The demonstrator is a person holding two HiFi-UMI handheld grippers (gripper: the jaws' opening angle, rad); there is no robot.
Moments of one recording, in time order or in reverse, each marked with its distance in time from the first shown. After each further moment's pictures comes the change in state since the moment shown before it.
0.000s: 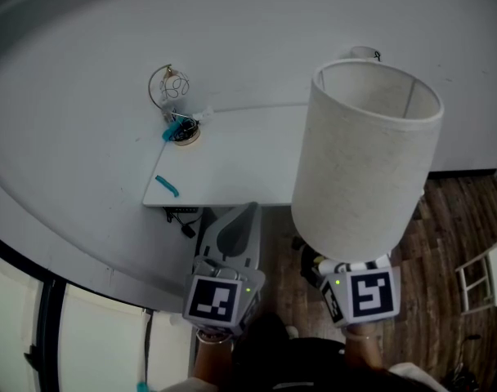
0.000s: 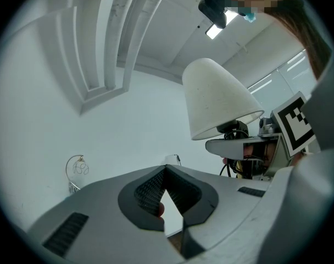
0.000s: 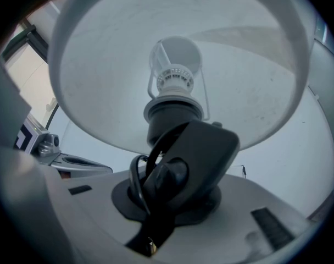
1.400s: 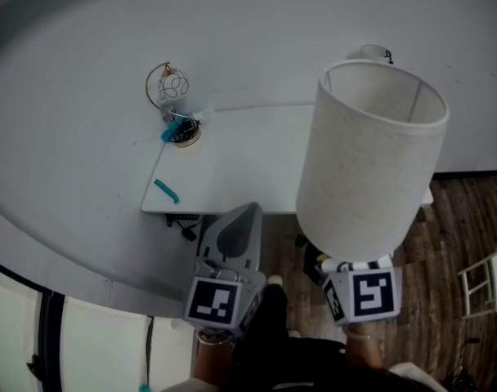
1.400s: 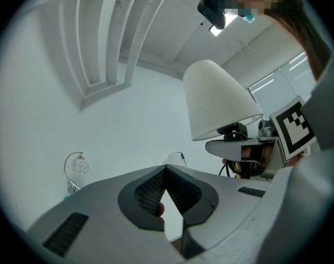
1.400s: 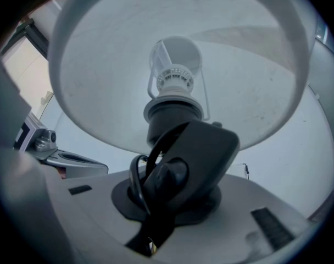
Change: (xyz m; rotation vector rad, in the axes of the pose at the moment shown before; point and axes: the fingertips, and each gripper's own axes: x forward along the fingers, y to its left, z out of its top) left arm 0.040 0.037 -0.014 -0.007 0.013 0.001; right arm 0.055 -0.009 -0.024 -0.005 0.016 -0.015
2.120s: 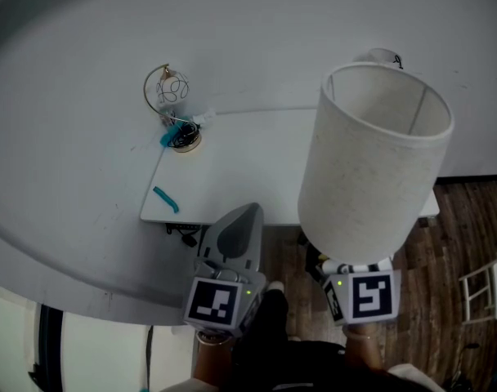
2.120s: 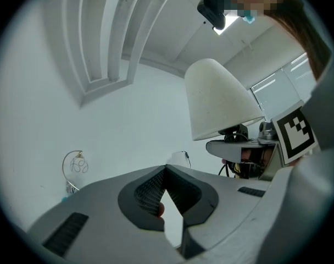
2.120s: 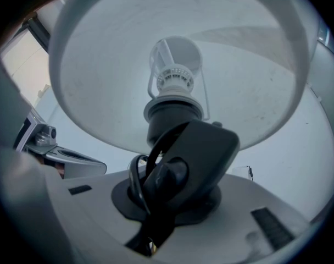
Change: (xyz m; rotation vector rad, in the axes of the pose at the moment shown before) left arm 0.039 0.034 -0.008 -0.010 0.005 0.002; right arm 0.050 -0.006 -0.012 -0.026 -0.017 -0.009
